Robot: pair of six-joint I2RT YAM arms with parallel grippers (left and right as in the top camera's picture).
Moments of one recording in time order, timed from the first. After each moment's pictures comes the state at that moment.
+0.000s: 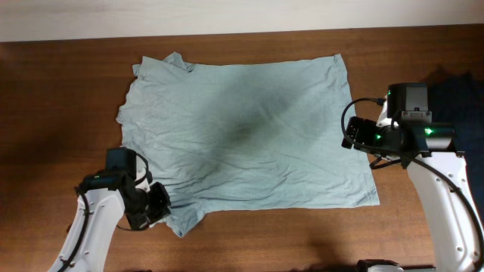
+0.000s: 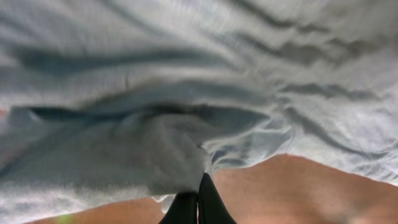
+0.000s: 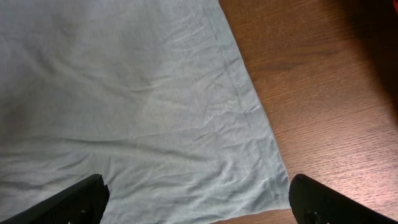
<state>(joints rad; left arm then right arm) 0.09 1.33 0.72 -0.97 0.31 -0.41 -0.06 1.34 1.19 -1.02 -0.02 0.29</state>
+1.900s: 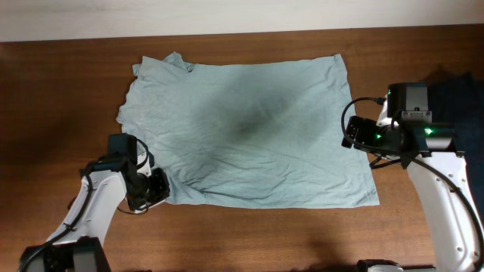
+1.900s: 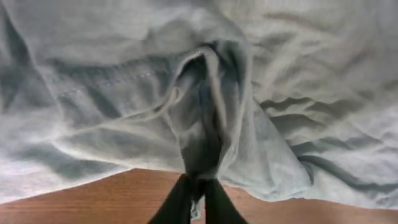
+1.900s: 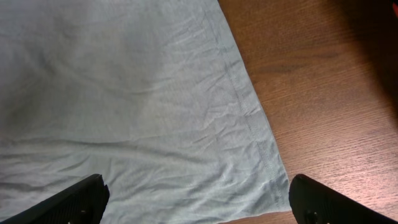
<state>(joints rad) 0.08 1.49 0.78 -0.81 0.28 -0.30 -0.06 1.34 1.19 -1.01 -0.02 0.29</state>
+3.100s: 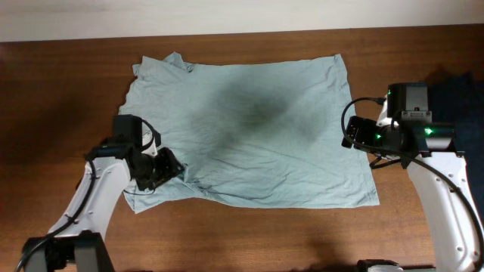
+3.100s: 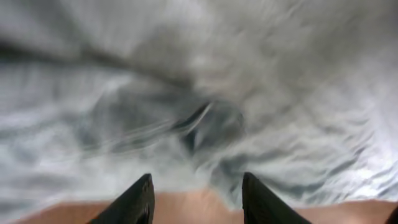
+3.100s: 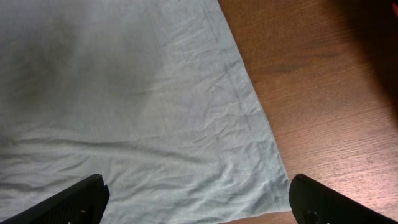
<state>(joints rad) 0.02 1.53 0.92 -0.82 0.36 -0.37 -0.06 1.34 1.19 -1.01 -0.02 0.29</state>
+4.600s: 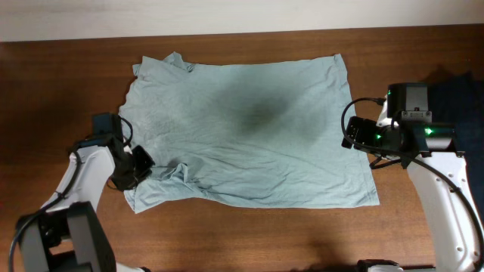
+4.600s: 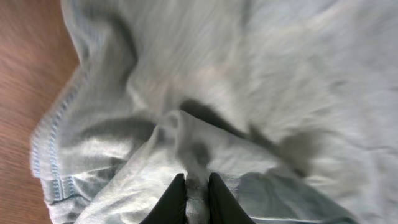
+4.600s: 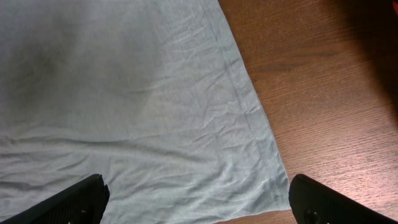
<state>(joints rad) 0.17 1.66 0.98 -0.79 0.15 -0.49 -0.06 1.34 1.19 -1.01 -0.02 0.29</state>
